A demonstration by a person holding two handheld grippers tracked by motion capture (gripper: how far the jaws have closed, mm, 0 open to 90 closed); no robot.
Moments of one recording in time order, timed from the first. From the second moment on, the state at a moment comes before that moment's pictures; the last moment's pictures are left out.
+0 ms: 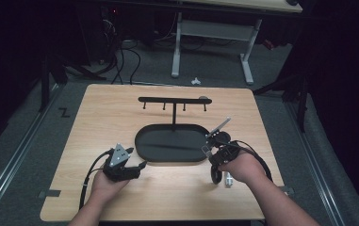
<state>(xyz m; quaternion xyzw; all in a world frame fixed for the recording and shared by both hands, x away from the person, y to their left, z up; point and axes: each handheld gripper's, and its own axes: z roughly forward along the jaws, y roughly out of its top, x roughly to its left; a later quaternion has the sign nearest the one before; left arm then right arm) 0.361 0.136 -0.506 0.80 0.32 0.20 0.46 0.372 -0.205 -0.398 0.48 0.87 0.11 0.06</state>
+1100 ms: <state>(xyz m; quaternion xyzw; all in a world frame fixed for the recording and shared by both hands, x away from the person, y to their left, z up) 0.361 0.138 -0.506 0.80 0.32 0.20 0.46 0.417 -0.169 -0.349 0.47 0.87 0.15 0.10</state>
